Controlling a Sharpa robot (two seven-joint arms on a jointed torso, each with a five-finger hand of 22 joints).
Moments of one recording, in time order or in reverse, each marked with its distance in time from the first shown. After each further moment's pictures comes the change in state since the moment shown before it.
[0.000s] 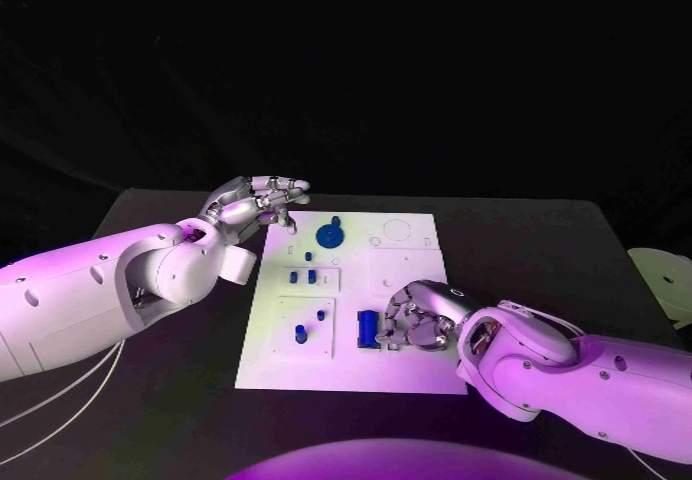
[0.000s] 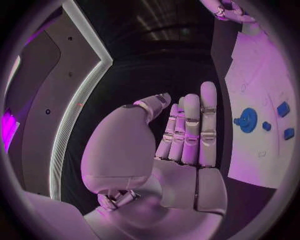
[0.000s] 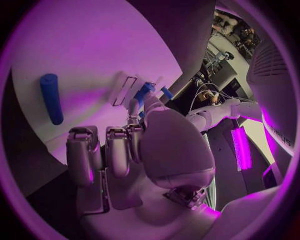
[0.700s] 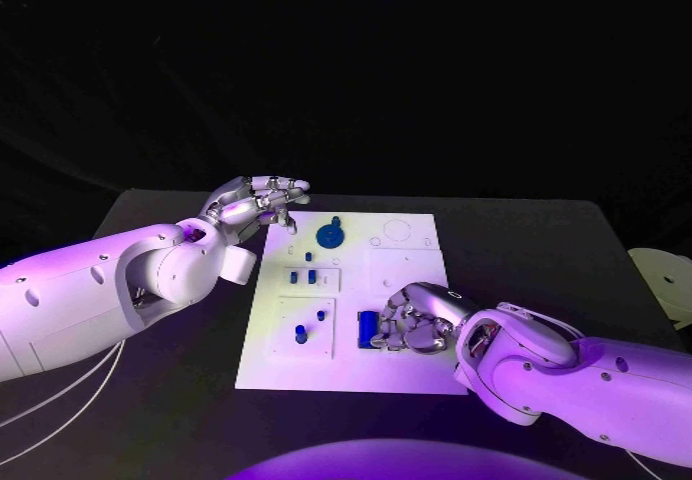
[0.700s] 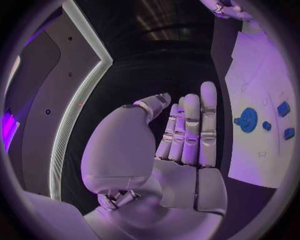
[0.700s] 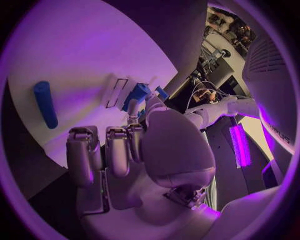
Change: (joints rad) left arm 0.000 0.000 0.000 0.000 0.000 -0.001 0.001; left_hand 0.000 0.000 0.000 0.000 0.000 0.000 0.000 0.000 0.000 0.000 0.000 0.000 0.000 0.000 0.000 0.000 0.000 0.000 0.000 0.000 0.000 0.000; right arm 0.000 0.006 0.000 0.011 0.028 0.003 0.010; right_hand -0.029 -0.005 -0.015 0.000 0.013 -0.007 0.007 0.000 0.004 0.000 0.000 -0.009 -0.002 0.000 0.000 0.000 0.000 0.000 0.000 0.000 0.000 -0.001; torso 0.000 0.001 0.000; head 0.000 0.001
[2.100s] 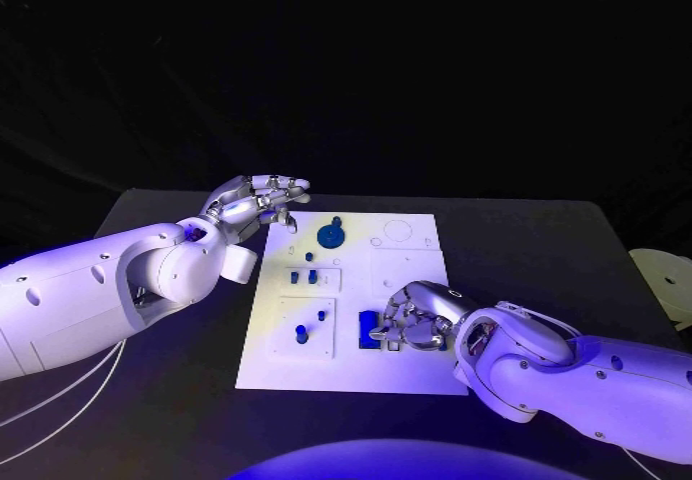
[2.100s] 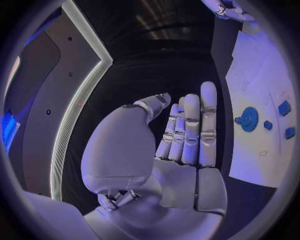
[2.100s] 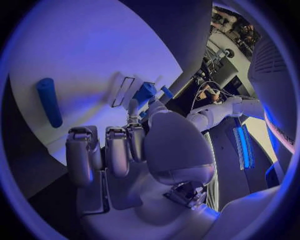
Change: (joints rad) left arm 0.001 0.000 0.001 0.002 0.001 -0.008 0.003; left_hand 0.000 0.000 0.000 0.000 0.000 0.000 0.000 0.000 0.000 0.004 0.004 0.000 0.000 0.000 0.000 0.000 0.001 0.000 0.000 0.000 0.004 0.001; right arm 0.001 0.013 0.000 -0.018 -0.008 0.000 -0.039; right_hand -0.085 0.030 -0.010 0.009 -0.006 0.000 0.000 0.004 0.008 0.000 0.007 -0.006 0.000 0.000 0.007 0.000 -0.001 0.000 0.000 0.007 0.000 0.000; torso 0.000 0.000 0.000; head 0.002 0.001
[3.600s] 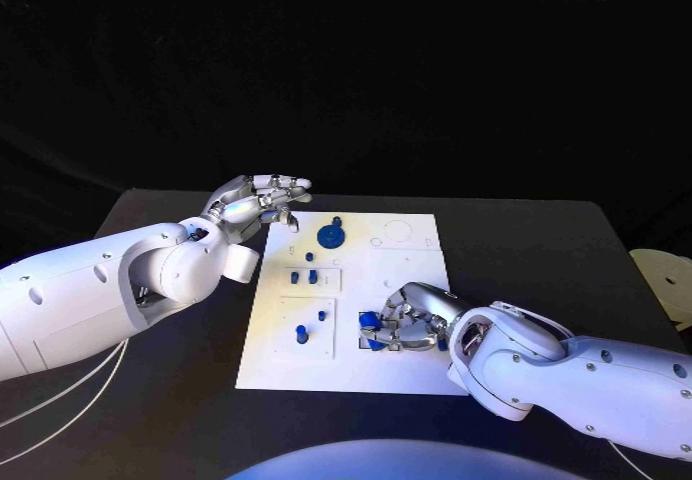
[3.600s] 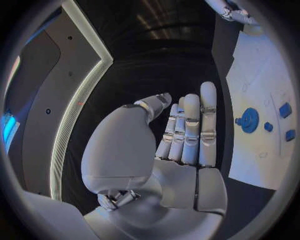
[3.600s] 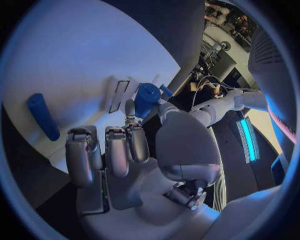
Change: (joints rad) left arm 0.000 0.006 0.000 -0.001 0.008 -0.004 0.001; left_hand 0.008 0.000 0.004 -0.004 0.000 0.000 0.000 0.000 0.001 0.000 0.000 0.000 0.000 0.000 0.000 0.000 0.001 0.000 -0.004 -0.004 0.000 0.002; right arm 0.000 0.025 0.000 -0.016 0.081 -0.003 0.003; right_hand -0.203 -0.062 0.127 0.009 0.168 0.014 0.001 -0.034 -0.030 0.000 0.007 0.004 -0.001 -0.001 0.001 0.006 0.000 0.000 0.000 0.007 0.015 0.000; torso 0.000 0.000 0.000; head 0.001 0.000
